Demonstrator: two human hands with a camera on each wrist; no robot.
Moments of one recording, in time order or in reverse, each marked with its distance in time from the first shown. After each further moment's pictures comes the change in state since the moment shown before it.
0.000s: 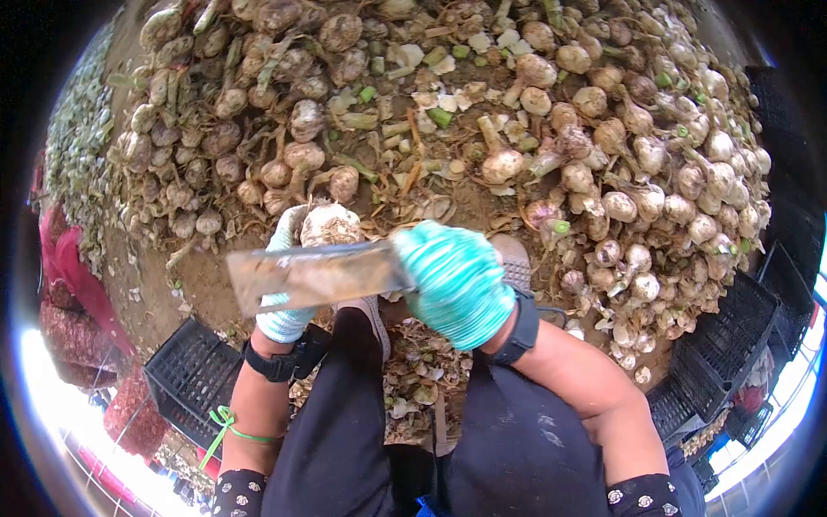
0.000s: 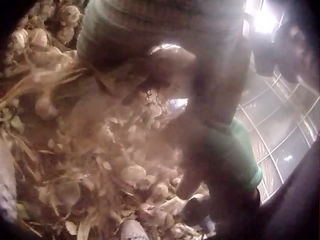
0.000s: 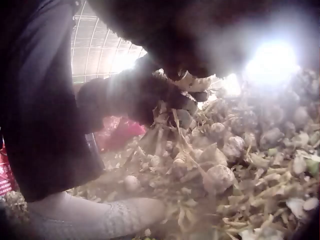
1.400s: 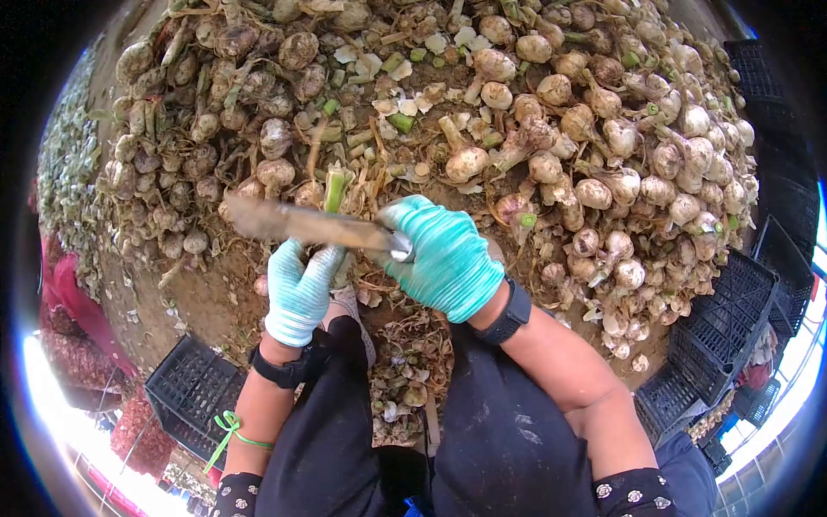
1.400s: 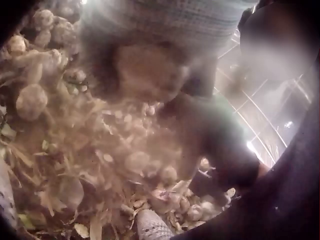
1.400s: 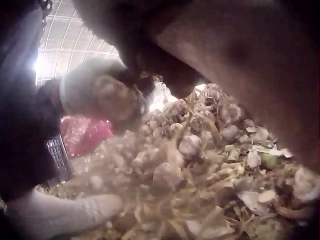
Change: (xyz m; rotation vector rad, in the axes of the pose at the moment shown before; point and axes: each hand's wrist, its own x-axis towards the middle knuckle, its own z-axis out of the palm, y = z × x) left_hand 0.013 0.046 0.031 -0.258 0.201 0.053; right_hand 0.001 0.027 -0.012 0.269 0.071 0.178
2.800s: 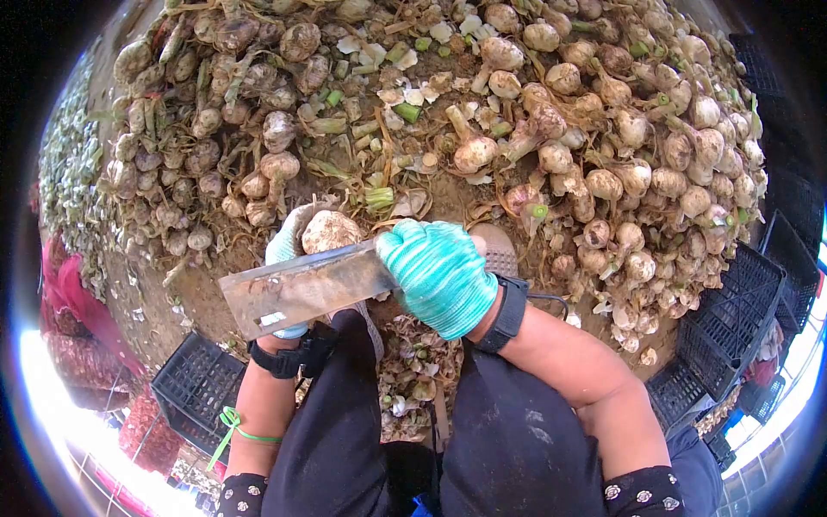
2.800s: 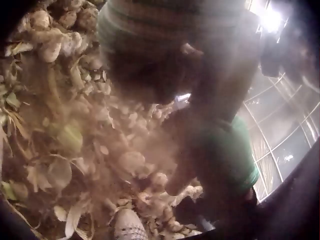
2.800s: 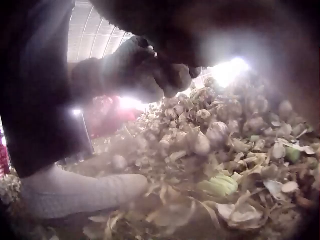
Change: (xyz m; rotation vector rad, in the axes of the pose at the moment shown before) left_hand 0.004 -0.010 -0.012 -0.352 -0.123 -0.009; right_hand -0.019 -0.001 0.017 -0.398 -0.065 -0.229
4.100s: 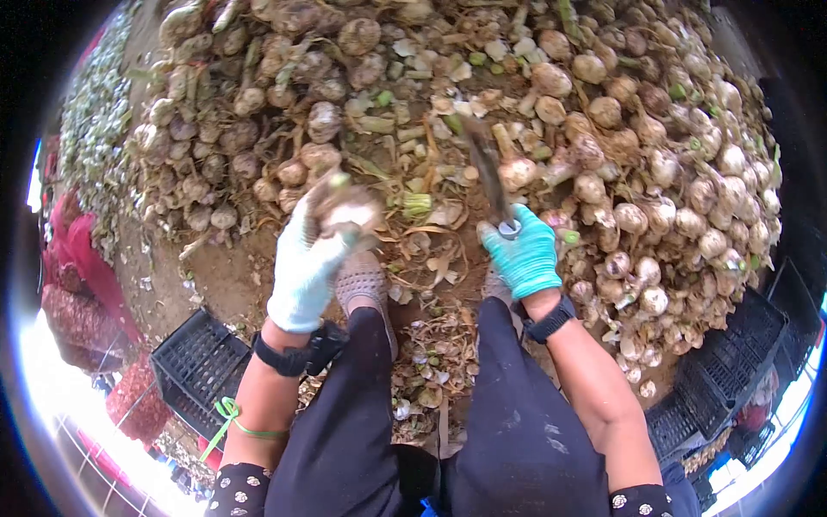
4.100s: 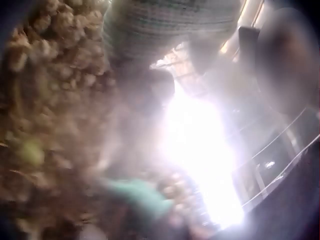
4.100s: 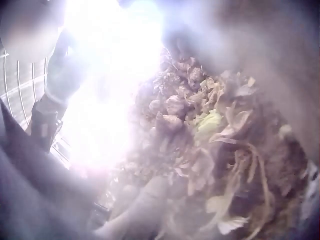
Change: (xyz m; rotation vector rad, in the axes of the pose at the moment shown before) left_hand 0.005 0.025 -0.004 -0.143 0.193 -0.115; right_hand -0.015 0.050 0.016 0.560 0.059 0.895
